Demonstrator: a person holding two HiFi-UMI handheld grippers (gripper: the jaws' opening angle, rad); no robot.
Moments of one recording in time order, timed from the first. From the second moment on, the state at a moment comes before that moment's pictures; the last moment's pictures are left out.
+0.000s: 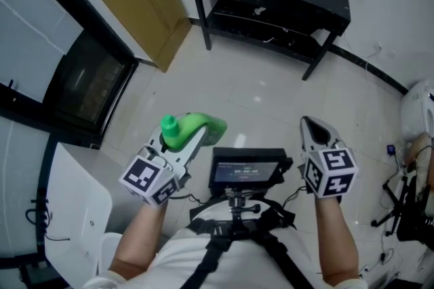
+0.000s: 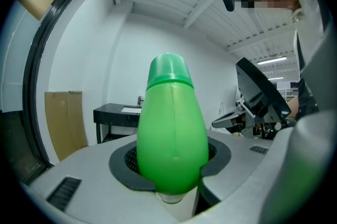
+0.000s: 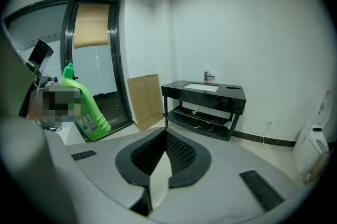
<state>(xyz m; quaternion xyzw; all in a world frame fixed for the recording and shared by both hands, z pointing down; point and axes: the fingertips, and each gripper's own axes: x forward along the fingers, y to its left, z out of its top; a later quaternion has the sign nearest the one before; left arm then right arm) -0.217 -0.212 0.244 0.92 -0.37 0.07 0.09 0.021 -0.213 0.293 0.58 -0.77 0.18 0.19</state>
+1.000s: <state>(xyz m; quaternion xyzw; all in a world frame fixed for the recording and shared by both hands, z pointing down) -0.209 -0.204 0.246 0.93 -0.36 0.07 0.08 0.011 -0.204 0.294 0.56 -0.79 0.17 0.20</state>
